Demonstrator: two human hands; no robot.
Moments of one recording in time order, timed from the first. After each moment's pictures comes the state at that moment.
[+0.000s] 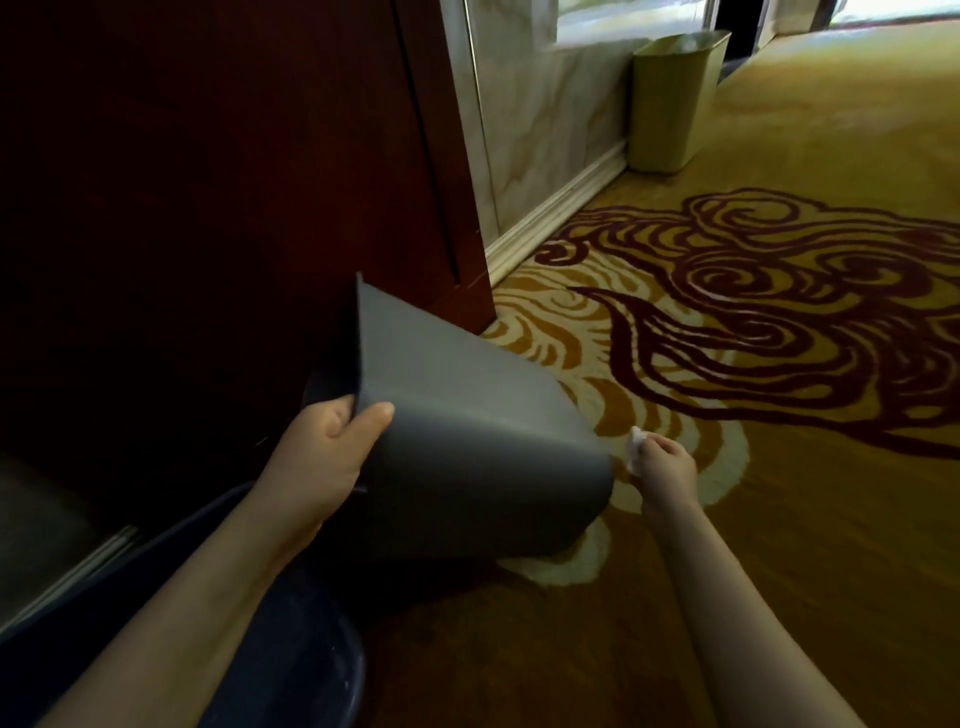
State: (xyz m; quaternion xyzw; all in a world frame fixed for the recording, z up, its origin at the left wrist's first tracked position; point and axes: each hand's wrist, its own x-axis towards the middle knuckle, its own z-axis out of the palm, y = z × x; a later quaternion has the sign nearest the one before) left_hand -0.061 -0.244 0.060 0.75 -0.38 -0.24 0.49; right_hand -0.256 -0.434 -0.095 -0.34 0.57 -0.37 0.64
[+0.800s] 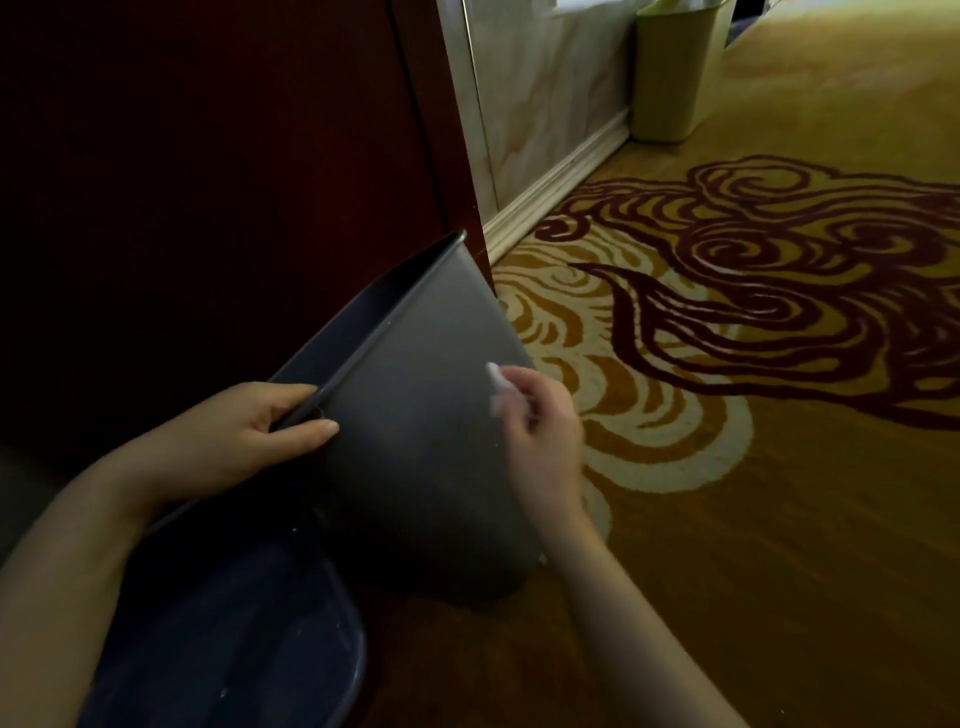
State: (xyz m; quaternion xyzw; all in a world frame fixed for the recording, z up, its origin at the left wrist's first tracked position) left_hand 0.001 -0.220 0.090 0.71 -0.53 -0.38 0.26; right_hand -0.188 -0.342 -0.022 -0.61 0.40 -0.47 0.50
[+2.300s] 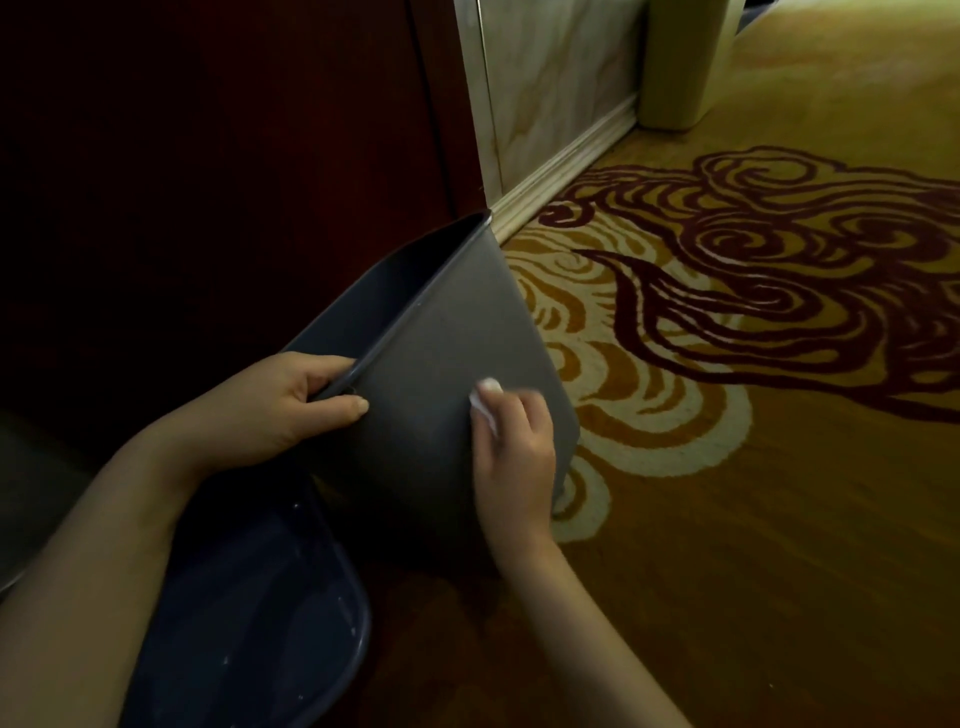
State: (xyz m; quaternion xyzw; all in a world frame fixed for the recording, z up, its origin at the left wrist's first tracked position) left_hand -0.023 -0.226 0.093 0.69 -0.52 -0.40 0.30; right_hand -0.177 -0.308 -0.043 -0.72 0.39 -0.50 0.28
